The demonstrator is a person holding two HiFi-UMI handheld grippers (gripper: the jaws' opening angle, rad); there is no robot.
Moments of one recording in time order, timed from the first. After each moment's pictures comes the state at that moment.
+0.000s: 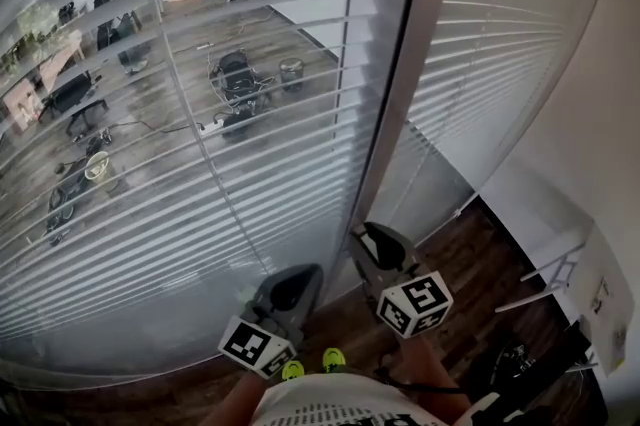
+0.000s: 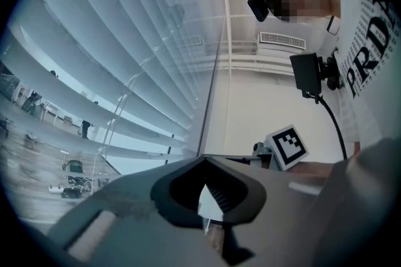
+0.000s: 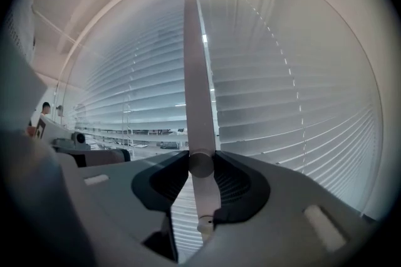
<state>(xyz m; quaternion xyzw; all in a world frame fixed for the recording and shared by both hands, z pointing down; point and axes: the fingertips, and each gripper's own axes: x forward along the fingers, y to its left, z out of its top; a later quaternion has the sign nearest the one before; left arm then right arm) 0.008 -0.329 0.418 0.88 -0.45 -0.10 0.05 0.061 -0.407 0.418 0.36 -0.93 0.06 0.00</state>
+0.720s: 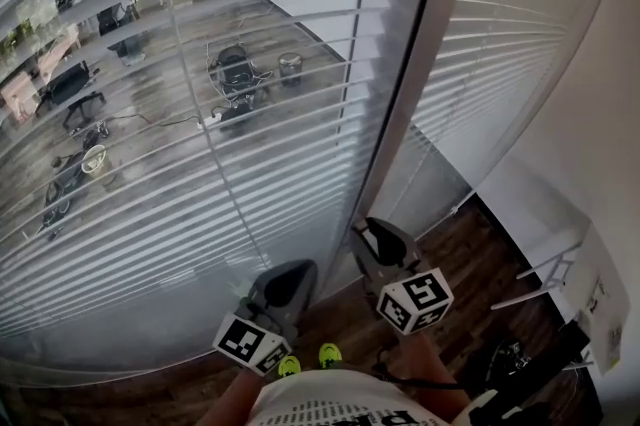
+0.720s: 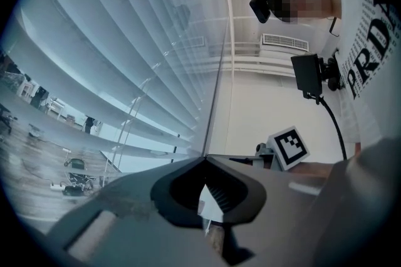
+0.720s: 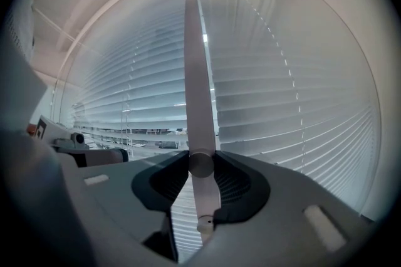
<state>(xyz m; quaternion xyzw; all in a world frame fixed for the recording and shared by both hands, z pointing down) 0.000 -0.335 0.419 0.88 -0.46 -0.10 0.06 0.064 -0.414 0.417 0.37 -0.93 0.06 0.01</state>
